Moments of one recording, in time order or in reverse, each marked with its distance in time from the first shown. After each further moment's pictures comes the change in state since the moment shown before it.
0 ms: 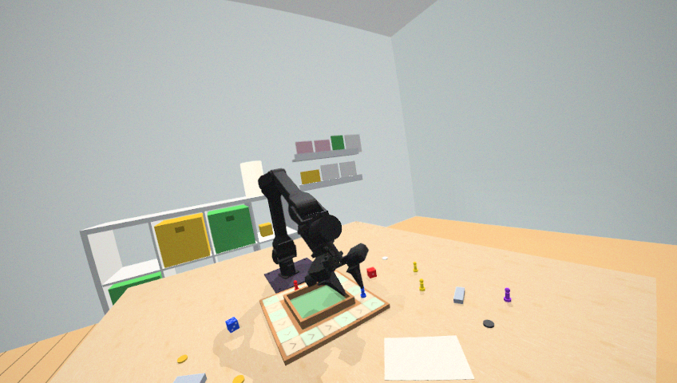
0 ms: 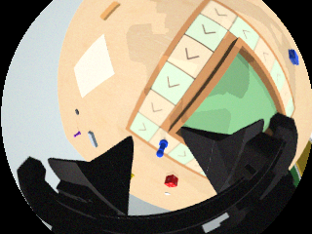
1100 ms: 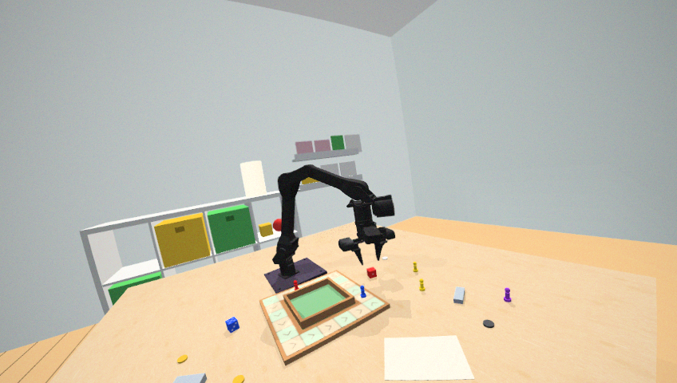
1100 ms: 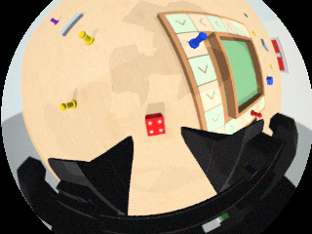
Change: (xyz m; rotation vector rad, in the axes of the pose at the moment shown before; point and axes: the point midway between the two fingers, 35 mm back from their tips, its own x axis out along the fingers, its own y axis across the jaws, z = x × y) arm 0.027 0.009 -0.193 -0.615 0.070 -0.435
